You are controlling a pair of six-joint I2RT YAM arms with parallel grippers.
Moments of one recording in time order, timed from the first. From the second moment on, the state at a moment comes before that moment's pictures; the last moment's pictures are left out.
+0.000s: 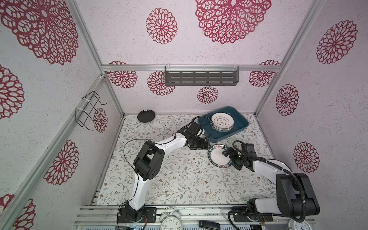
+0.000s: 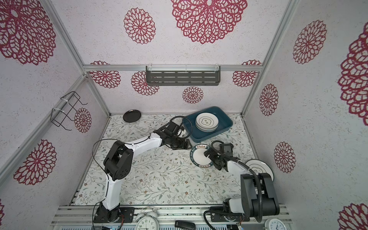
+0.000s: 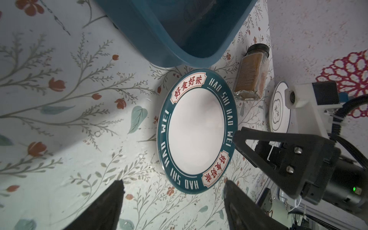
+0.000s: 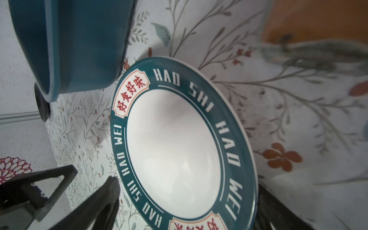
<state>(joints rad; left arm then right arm) -0.69 2.14 1.65 -0.47 0.42 -0.54 0.13 1.37 0.58 -0.12 -0.30 0.85</state>
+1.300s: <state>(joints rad) -0.64 2.30 1.63 -0.33 0.58 -0.63 0.20 1.49 0.72 -0.24 -0.27 0.84</state>
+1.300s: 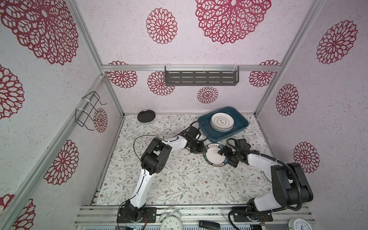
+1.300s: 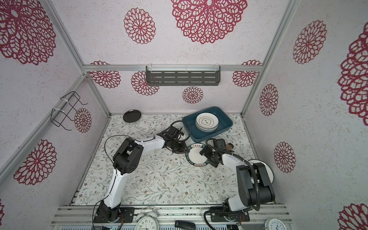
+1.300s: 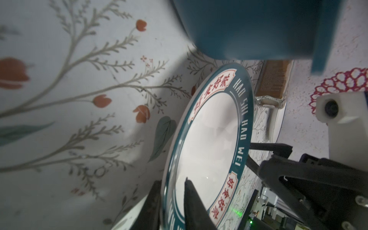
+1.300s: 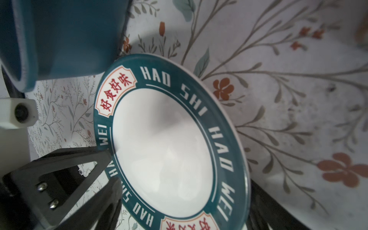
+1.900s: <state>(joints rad) -0.63 2.08 1.40 -0.34 0.60 -0.68 0.20 1.24 0.72 -0.34 -0.21 0.82</state>
